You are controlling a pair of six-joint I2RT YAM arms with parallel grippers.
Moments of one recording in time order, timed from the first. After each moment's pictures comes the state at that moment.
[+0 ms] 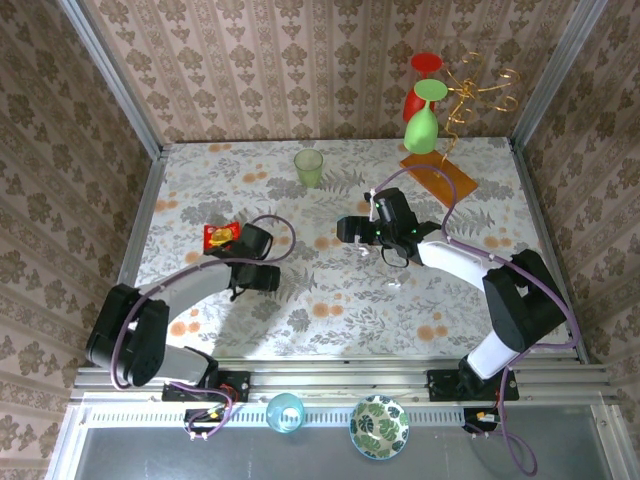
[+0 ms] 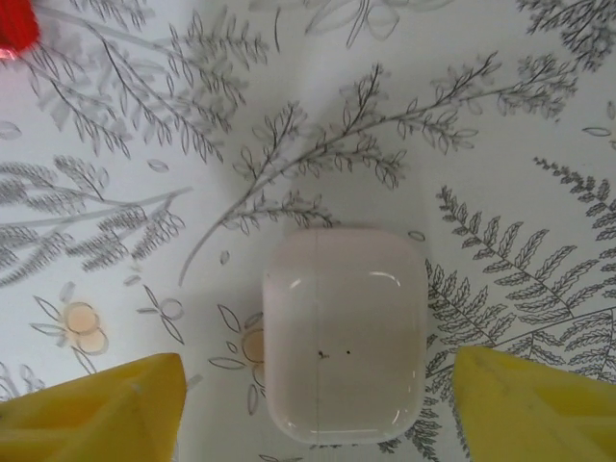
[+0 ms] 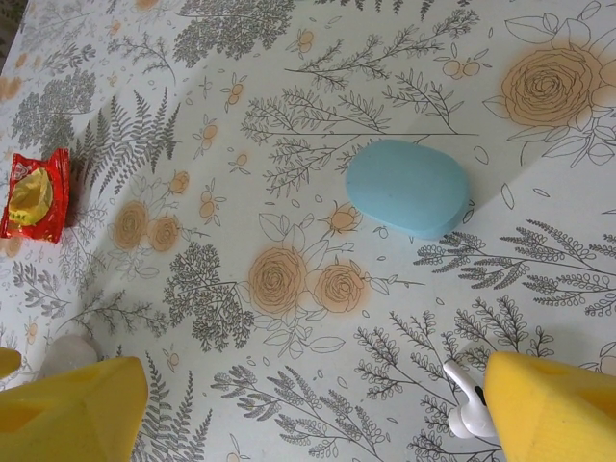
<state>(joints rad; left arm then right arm) -0.52 1.40 0.72 -0.53 -0.10 -0.28 0.49 1.60 0.97 -0.09 -0.14 0.50</state>
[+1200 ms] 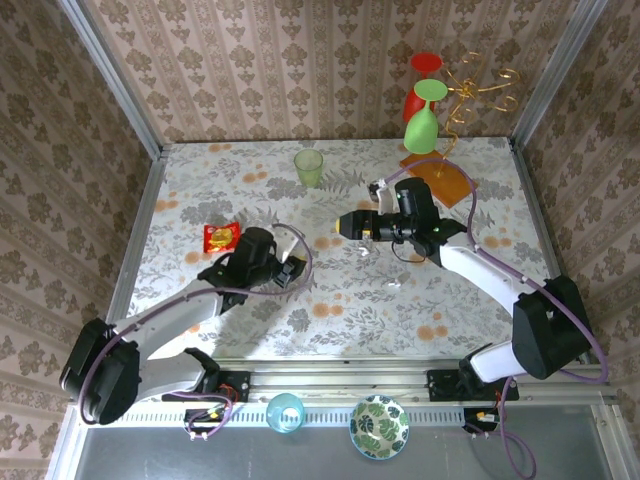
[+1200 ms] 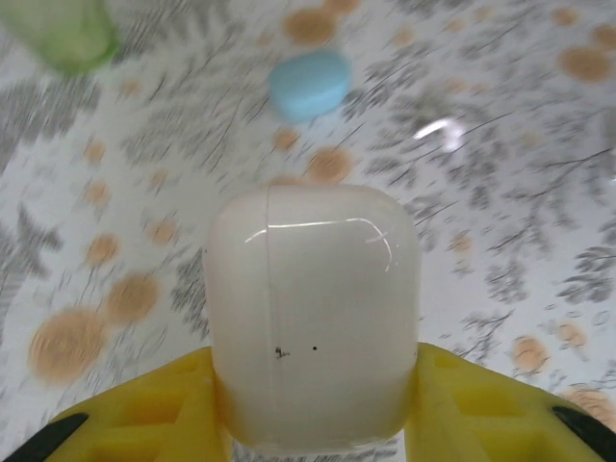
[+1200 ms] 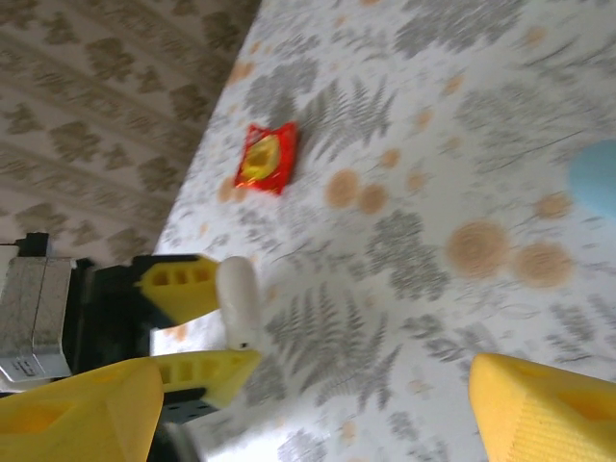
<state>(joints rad) -0.68 1.15 0.59 -0.04 0.10 0.08 0.43 1.43 0.96 -0.11 -0.58 0.54</state>
